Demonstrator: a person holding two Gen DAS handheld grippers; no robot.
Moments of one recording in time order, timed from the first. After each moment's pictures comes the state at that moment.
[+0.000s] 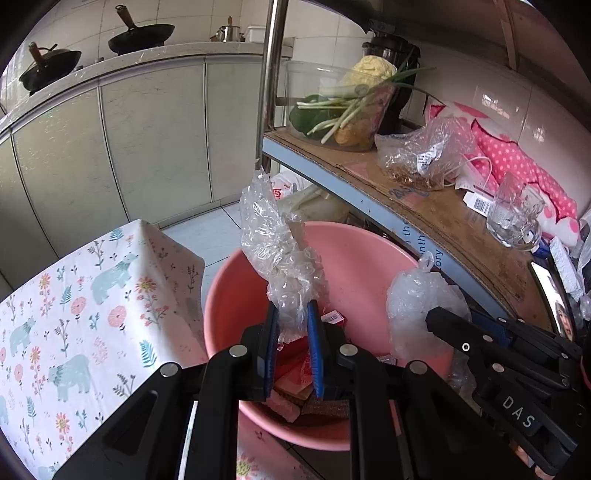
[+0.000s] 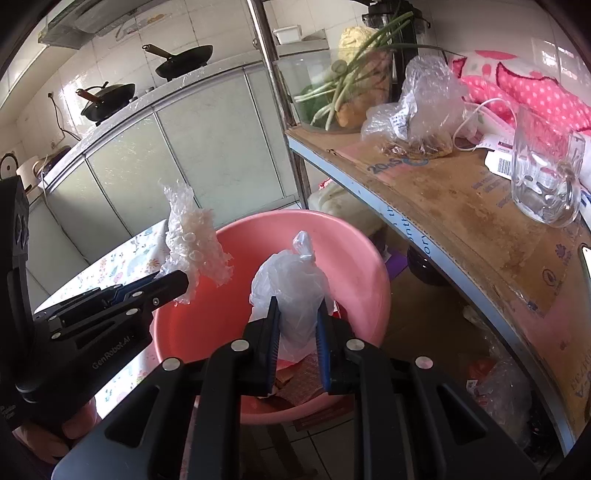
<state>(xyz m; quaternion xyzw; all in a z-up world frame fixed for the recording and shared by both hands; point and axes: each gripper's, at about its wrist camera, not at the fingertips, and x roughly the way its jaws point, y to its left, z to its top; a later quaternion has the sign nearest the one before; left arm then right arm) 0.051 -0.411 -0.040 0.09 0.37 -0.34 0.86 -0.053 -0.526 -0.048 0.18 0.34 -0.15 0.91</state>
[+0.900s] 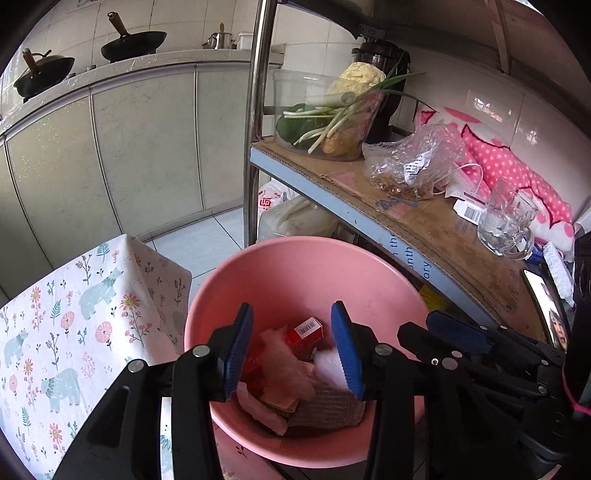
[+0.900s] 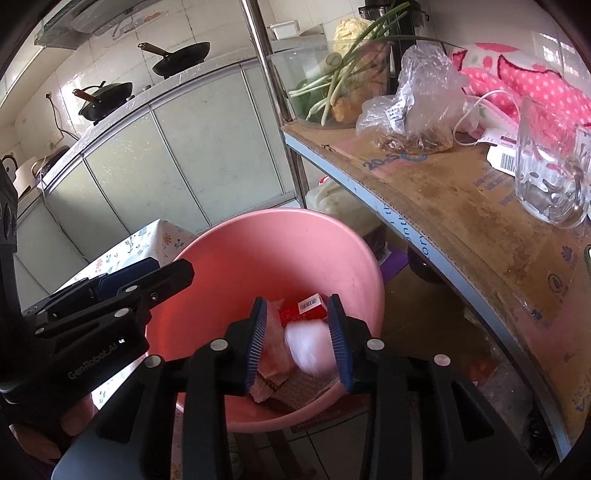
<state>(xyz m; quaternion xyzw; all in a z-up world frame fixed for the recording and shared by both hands) 0.047 -0.423 -0.030 0.08 0.35 -0.36 0.86 -0.050 -0.536 -0.051 0.18 0.34 -0.14 0.91</state>
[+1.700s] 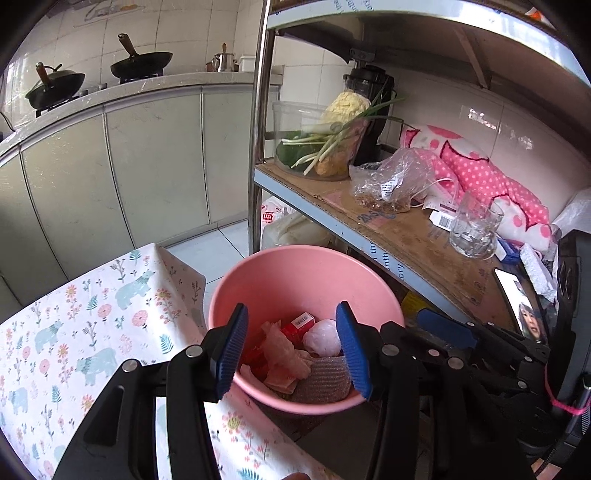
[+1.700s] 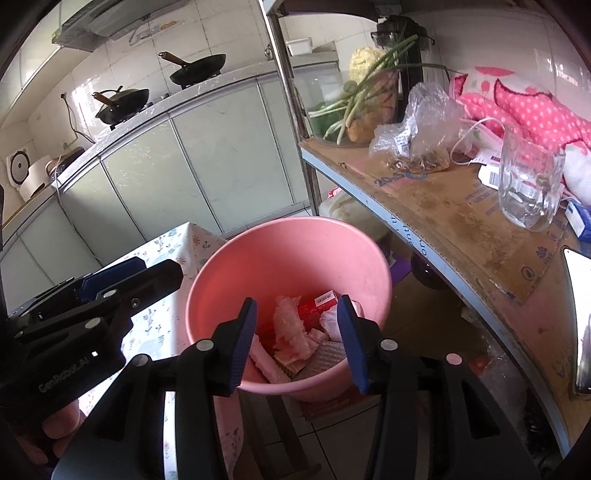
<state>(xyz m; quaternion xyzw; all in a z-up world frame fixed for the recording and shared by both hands) -0.004 -0.380 0.013 0.08 0.33 -0.36 0.87 -0.085 -0.502 -0.019 0.17 0.32 -0.13 0.92</state>
